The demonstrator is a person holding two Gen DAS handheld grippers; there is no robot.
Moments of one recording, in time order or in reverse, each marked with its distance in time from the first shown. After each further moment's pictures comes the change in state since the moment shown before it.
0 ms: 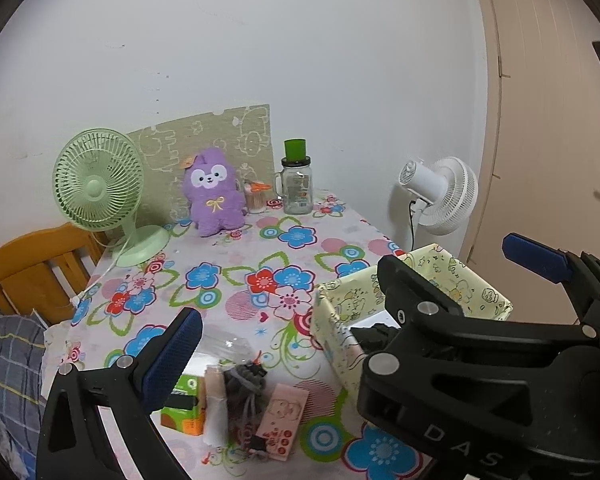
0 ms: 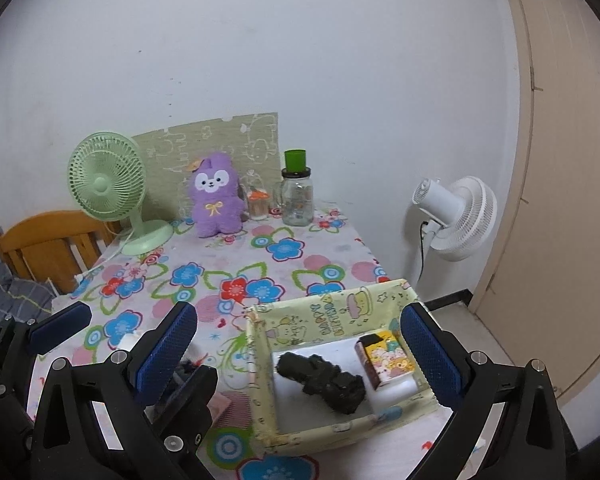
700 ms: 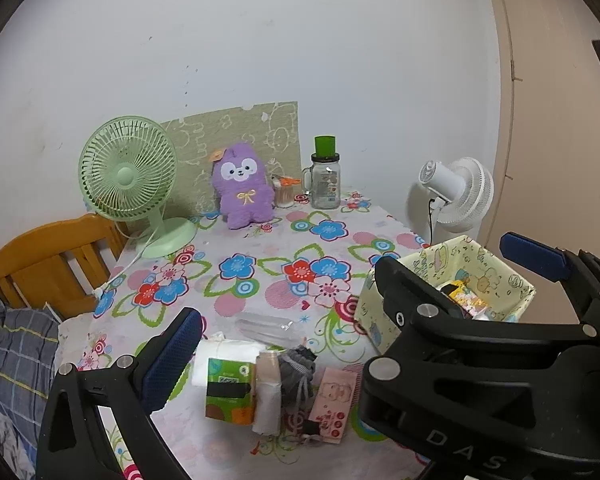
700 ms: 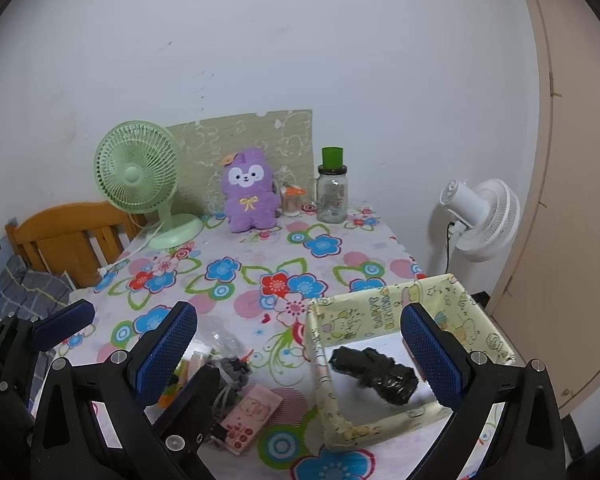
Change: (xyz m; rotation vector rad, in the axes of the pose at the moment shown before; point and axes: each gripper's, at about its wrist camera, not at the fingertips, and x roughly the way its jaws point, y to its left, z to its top) left arm -0.012 0.048 -0.017 -0.011 0.001 0.032; right arm 0.004 0.056 -0.009 -0.027 0.005 0.055
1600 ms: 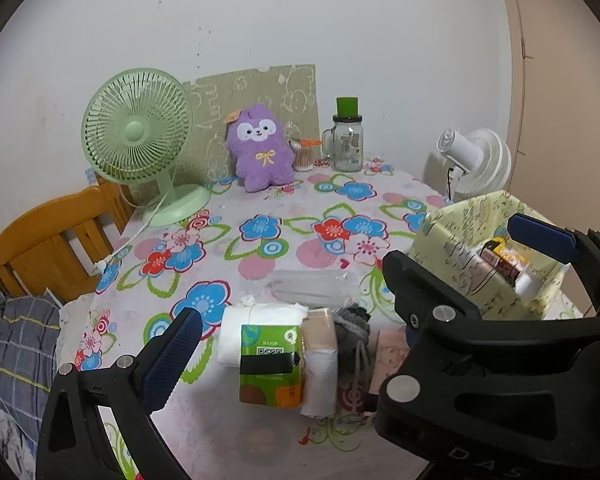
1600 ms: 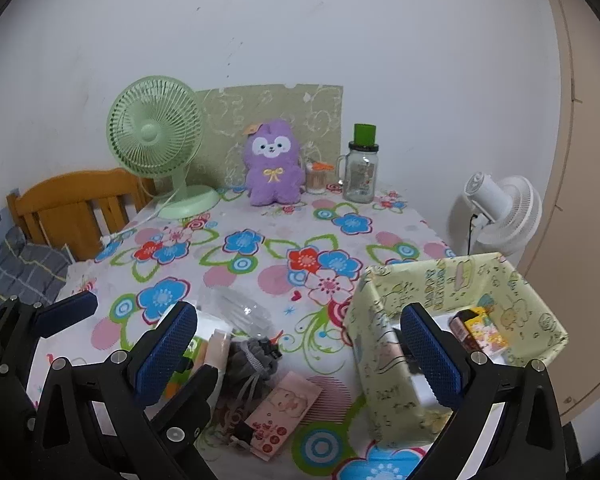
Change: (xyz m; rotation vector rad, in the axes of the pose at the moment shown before) left arm 0.040 0.046 -0.039 0.015 0.076 0.011; right arm 0.043 0.047 -0.038 -0.061 0.033 0.017
